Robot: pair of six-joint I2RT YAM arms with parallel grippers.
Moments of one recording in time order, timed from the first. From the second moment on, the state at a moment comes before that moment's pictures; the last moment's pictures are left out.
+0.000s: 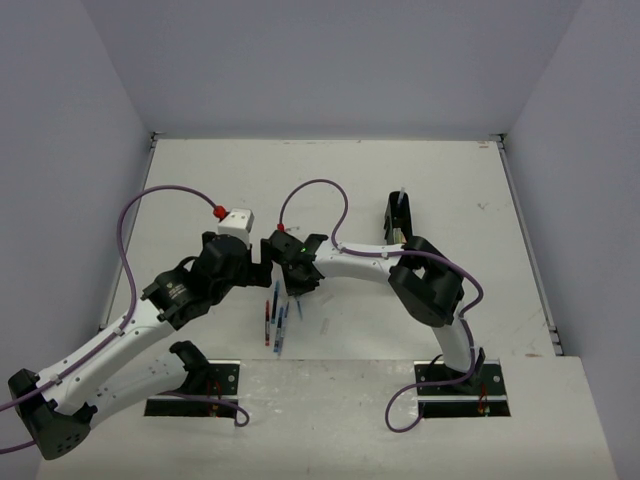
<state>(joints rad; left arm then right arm) -0.76 0.83 0.79 -0.65 -0.41 -0.44 1.05 2.08 1.51 -0.66 0.17 0.78</state>
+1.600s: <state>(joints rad) -0.92 1.23 0.87 -0.68 -0.48 -1.05 0.77 1.26 1.02 -0.40 0.08 0.56</state>
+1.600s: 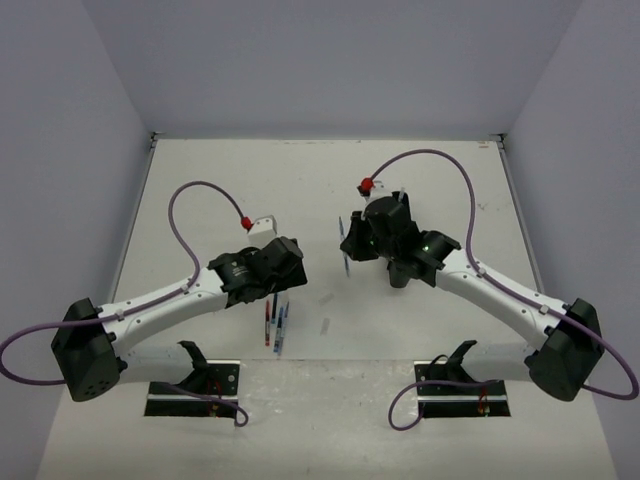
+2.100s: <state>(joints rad) -0.92 1.34 0.84 -0.67 -0.48 -1.28 0.75 1.11 0.94 -0.34 0.06 0.52</state>
